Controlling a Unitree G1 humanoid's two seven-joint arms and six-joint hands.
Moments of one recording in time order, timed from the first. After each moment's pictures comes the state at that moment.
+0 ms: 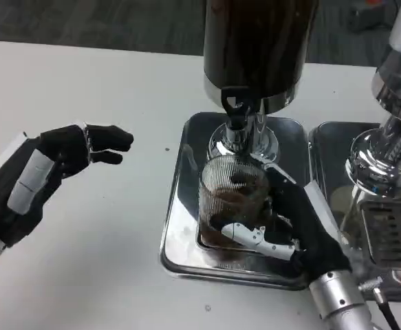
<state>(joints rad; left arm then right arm) -0.26 0.44 0.24 0.71 -0.34 -0.61 -0.87 -0.09 -0.06 0.18 0.53 -0.28 -0.56 -0.12</state>
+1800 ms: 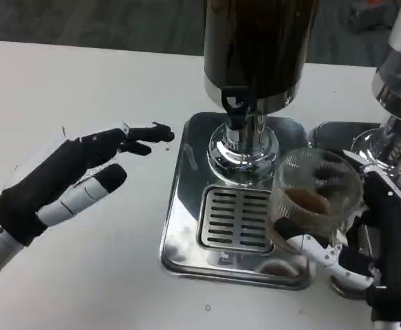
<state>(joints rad) -0.21 0.45 0.16 0.55 -0.18 -0.87 -0.80 0.27 -0.06 0.07 0.11 -0.42 -0.67 -0.42</state>
